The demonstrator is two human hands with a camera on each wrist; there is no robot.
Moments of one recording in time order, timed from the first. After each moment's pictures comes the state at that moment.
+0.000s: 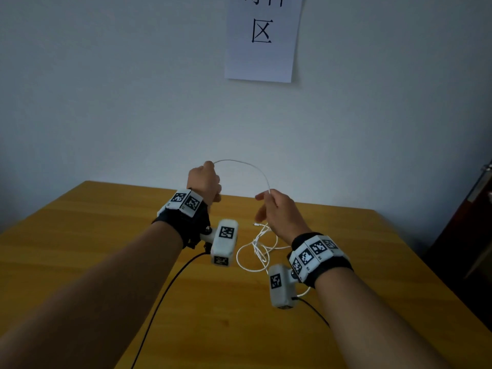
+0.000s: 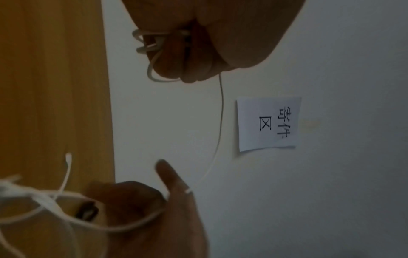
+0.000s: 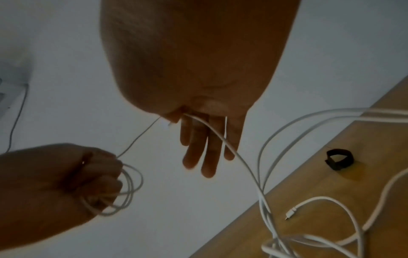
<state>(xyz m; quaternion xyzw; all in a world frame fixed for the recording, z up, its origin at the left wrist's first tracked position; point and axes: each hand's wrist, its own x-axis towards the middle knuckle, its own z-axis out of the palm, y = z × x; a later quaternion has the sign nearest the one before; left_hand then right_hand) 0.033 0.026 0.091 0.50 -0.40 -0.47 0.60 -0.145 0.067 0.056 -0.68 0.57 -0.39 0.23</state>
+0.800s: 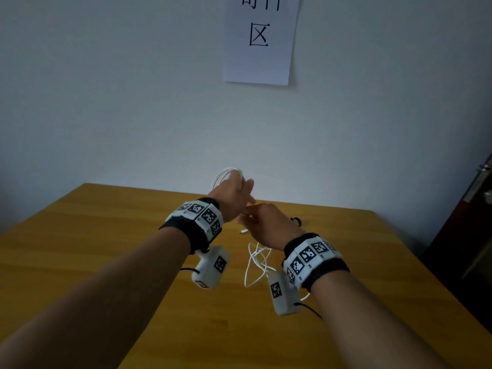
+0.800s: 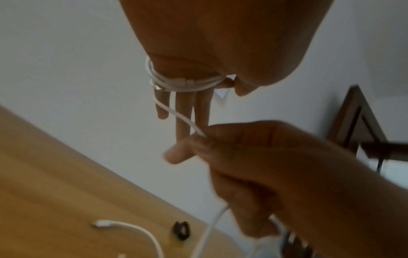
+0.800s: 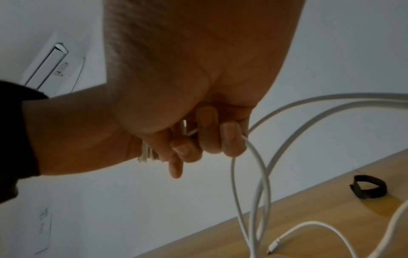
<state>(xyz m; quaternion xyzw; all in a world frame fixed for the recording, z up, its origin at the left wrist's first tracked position) 0.005 0.039 0.082 0.49 -0.75 -0.27 0.36 -0.135 0.075 0.058 -0.81 0.53 -0.21 0.17</state>
